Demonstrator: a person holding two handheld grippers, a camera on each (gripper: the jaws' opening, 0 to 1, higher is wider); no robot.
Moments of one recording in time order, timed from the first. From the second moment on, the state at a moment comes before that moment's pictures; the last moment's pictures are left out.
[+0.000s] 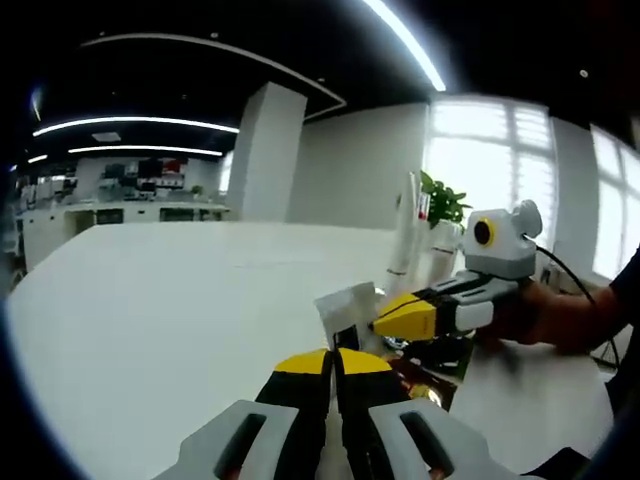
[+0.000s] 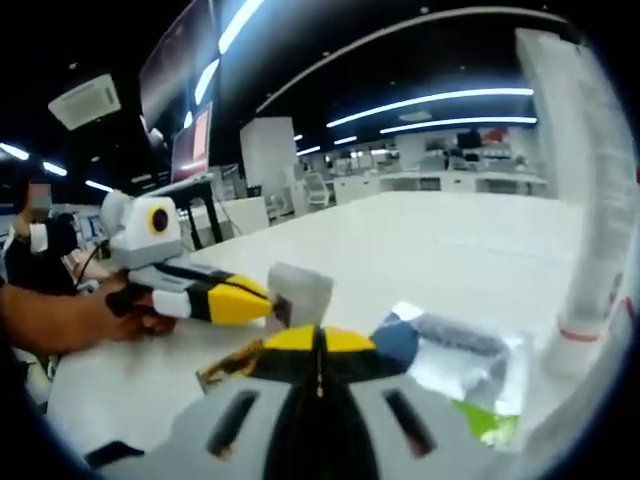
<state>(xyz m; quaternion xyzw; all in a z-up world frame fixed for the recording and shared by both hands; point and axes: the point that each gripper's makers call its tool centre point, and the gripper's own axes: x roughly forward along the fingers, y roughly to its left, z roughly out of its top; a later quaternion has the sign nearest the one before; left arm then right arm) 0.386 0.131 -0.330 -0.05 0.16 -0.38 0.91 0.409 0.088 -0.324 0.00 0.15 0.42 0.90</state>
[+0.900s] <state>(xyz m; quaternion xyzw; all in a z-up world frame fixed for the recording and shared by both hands) 0.398 0.133 -0.346 0.01 0.18 -0.36 0.91 0.422 0.088 -0.337 -0.13 0.15 0.40 0.90</state>
